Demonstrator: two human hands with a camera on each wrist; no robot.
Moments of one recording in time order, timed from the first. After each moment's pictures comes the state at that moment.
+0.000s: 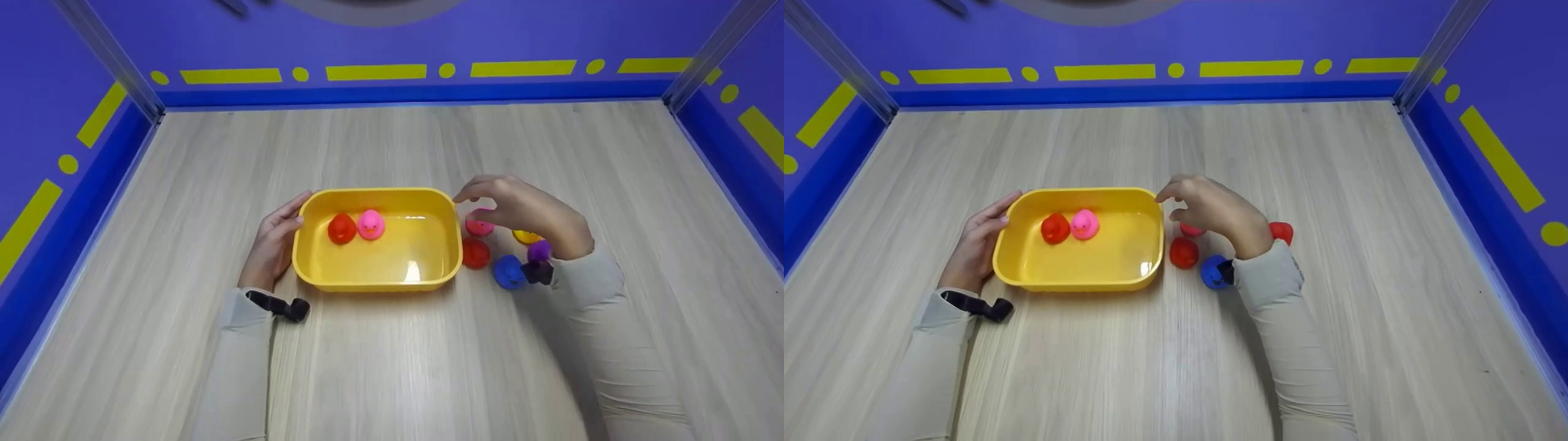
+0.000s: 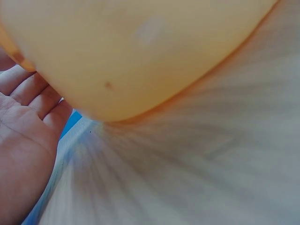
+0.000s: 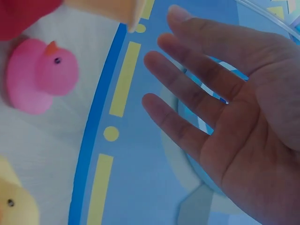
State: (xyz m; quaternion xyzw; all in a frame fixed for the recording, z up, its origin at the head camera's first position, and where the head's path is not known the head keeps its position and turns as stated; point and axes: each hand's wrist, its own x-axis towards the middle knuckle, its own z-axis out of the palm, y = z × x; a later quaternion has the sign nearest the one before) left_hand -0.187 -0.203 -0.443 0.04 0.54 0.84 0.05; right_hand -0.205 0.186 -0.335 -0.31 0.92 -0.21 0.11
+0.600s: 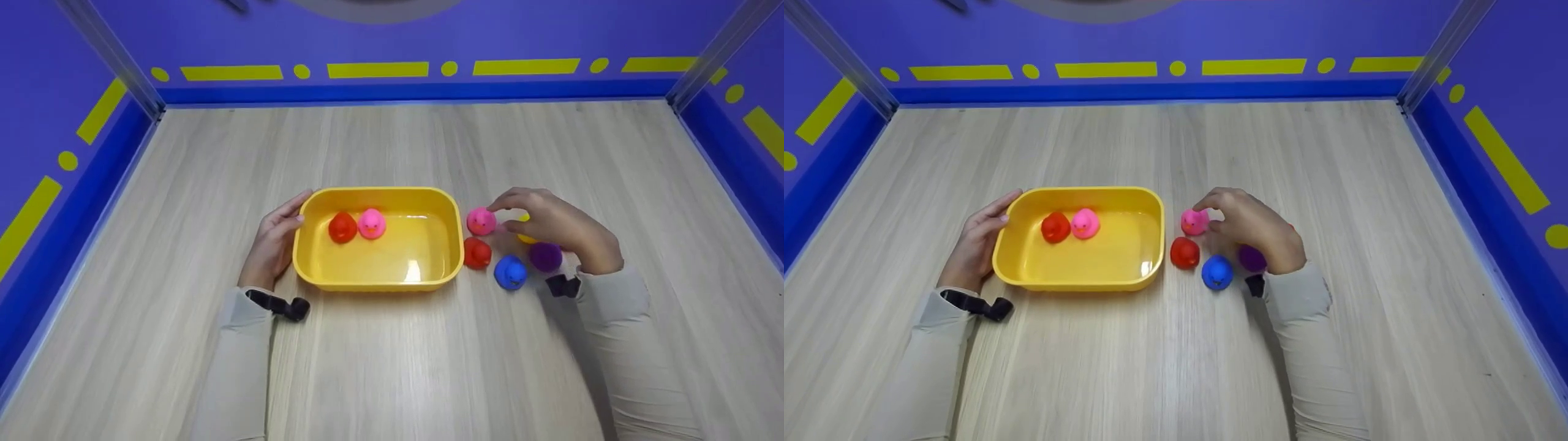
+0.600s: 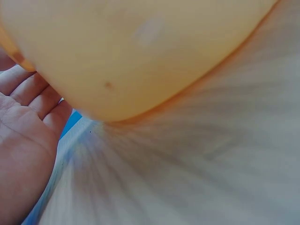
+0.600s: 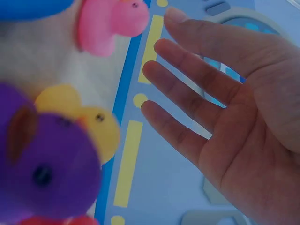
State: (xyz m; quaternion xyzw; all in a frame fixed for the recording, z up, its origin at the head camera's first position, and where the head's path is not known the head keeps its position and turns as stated) left_hand -0.187 -0.203 -0.444 0.04 0.54 0.84 0.05; right_hand -0.199 0.234 -0.363 -0.25 0.93 -0.24 0.13
